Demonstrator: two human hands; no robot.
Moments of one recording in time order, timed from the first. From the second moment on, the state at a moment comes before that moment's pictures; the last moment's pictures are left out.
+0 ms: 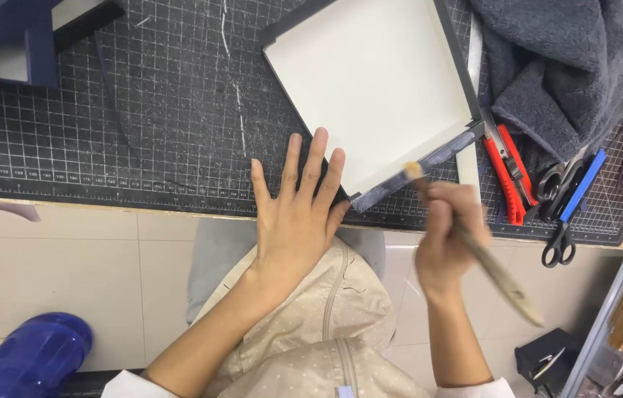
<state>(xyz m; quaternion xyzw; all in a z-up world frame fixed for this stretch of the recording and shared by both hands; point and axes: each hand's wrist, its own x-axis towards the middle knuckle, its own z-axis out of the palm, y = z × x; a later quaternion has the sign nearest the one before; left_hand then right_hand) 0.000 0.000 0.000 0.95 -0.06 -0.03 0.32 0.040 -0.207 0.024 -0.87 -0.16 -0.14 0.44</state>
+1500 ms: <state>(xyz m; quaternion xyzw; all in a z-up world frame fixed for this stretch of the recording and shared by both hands) 0.027 -0.021 0.057 0.99 -0.09 -0.03 0.09 0.030 -0.168 0.047 -0.77 -0.03 -0.12 0.62</state>
